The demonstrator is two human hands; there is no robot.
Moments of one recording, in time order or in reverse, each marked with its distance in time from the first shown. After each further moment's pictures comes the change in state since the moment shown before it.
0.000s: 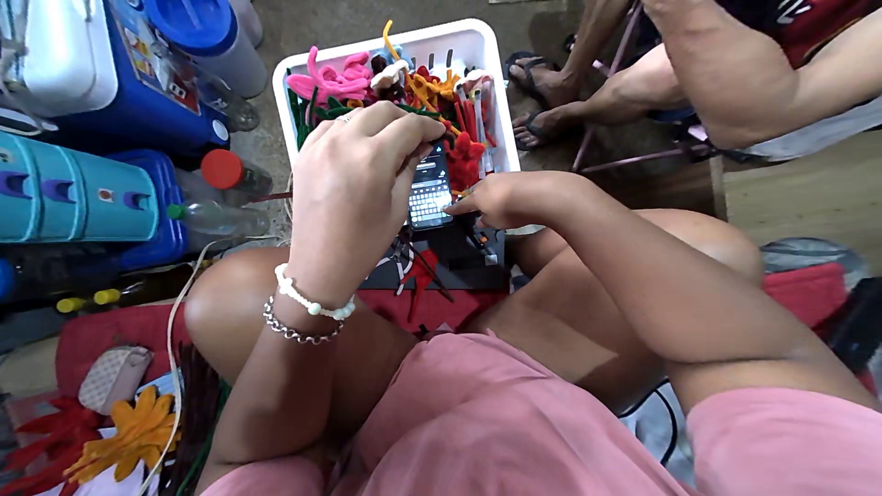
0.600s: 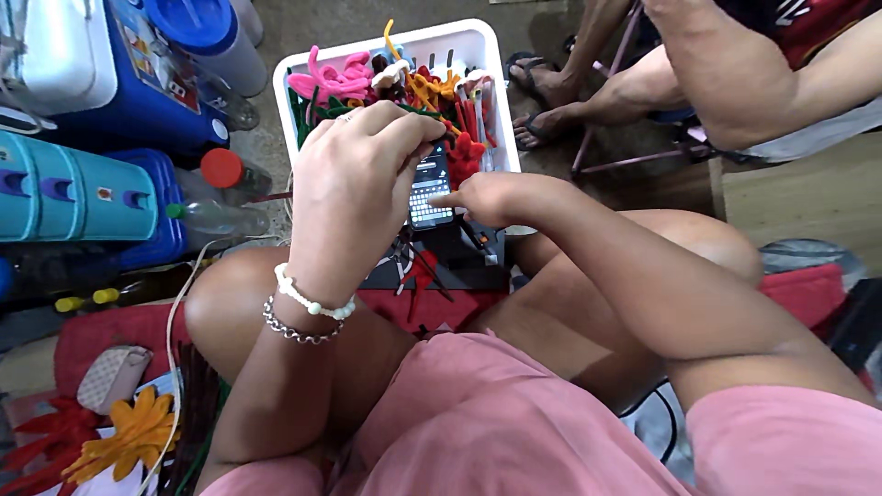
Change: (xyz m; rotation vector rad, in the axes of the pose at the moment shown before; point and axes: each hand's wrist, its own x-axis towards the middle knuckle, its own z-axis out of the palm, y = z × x) left_hand 0.000 0.000 0.000 0.003 0.002 0.000; right_hand 0.013 -0.007 0.000 0.054 0.064 0.033
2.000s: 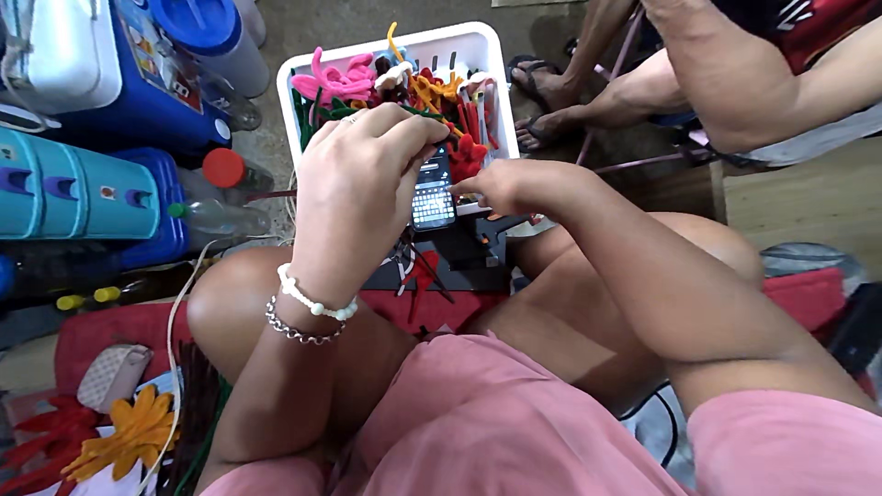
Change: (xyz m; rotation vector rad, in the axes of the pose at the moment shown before) left_hand 0.000 0.001 -0.002 0.001 0.000 -0.003; right_hand -0.012 0.012 -0.012 0.037 0.028 0.079
